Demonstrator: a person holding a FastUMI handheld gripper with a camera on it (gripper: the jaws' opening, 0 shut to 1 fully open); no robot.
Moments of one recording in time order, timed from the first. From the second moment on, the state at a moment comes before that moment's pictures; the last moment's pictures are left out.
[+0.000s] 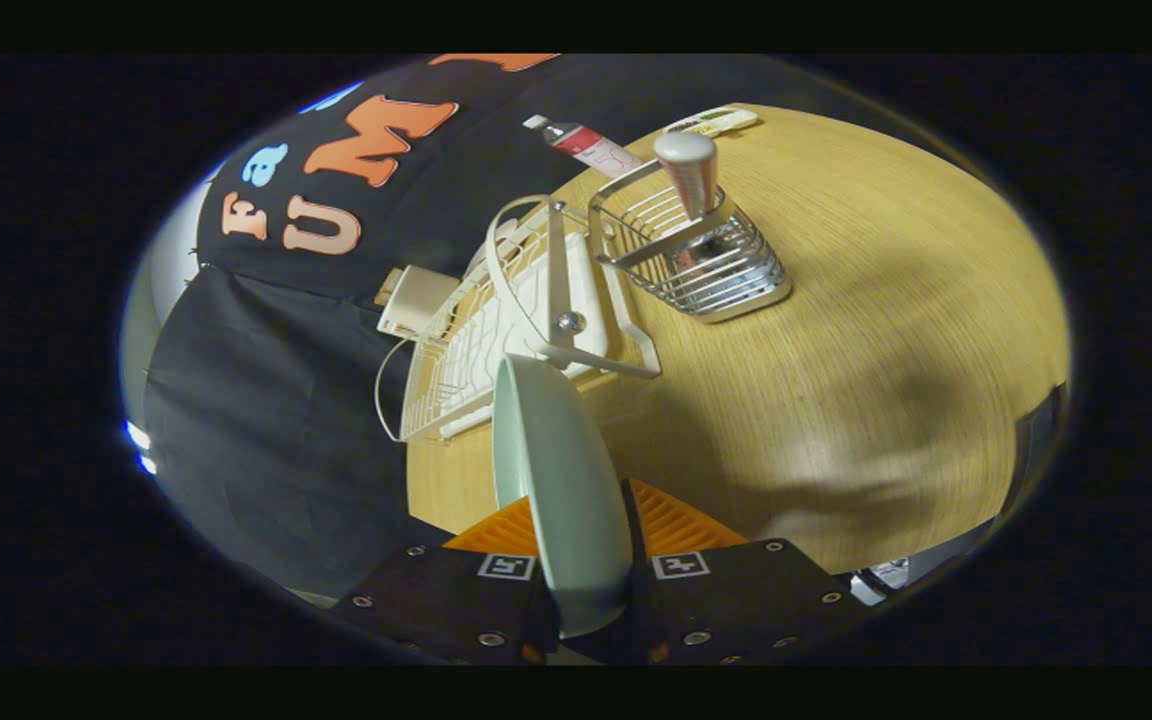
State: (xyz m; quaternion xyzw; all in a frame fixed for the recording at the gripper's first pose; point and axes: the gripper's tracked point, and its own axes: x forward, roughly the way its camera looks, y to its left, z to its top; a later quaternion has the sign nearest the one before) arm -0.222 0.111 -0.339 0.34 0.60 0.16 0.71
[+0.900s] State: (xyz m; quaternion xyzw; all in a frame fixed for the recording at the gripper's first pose) arm -0.130 0.033 -0.330 0.25 0.45 0.06 0.86
